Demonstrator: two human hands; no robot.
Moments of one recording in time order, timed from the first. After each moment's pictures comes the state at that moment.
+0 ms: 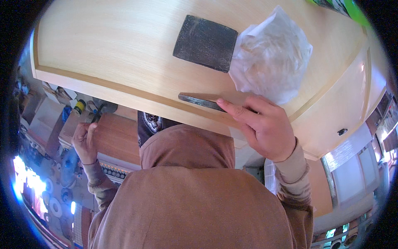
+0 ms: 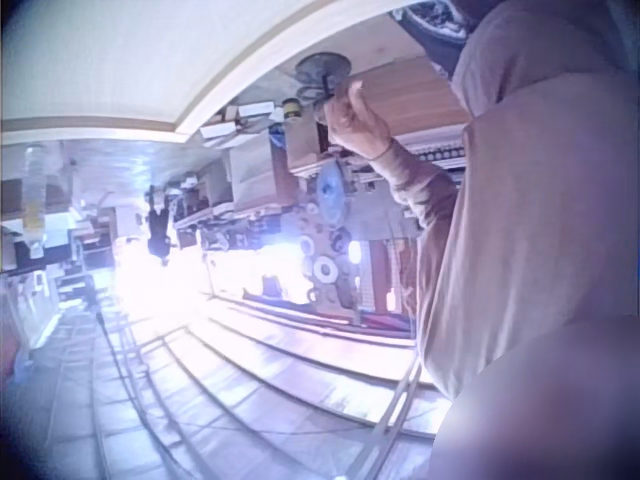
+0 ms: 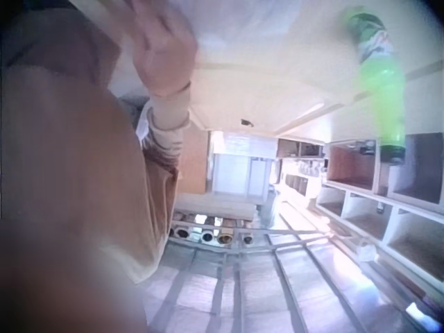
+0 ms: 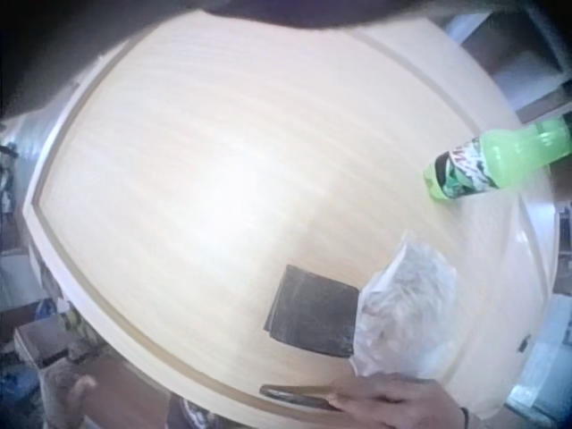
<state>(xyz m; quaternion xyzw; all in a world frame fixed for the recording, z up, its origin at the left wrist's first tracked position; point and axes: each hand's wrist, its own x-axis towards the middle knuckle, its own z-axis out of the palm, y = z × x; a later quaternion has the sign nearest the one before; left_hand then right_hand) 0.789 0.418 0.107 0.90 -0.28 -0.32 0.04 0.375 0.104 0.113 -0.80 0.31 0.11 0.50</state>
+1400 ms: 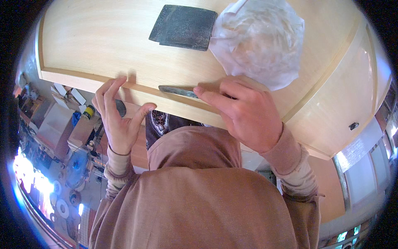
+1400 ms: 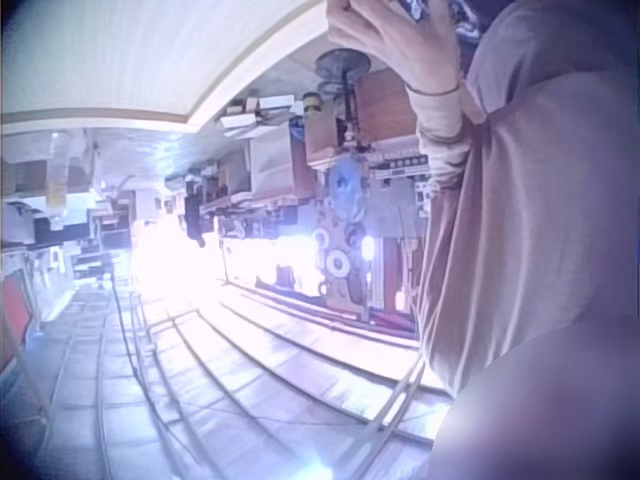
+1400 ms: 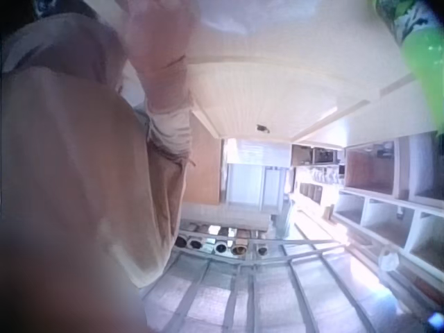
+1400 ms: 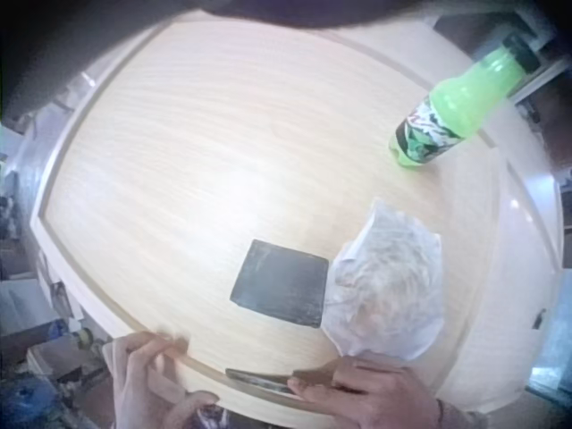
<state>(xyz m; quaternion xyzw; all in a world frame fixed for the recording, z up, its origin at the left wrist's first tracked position) 0.668 0.308 0.078 0.78 -0.57 -0.21 0.15 0.394 0.133 0.092 -0.85 0.28 0.02 0.45</state>
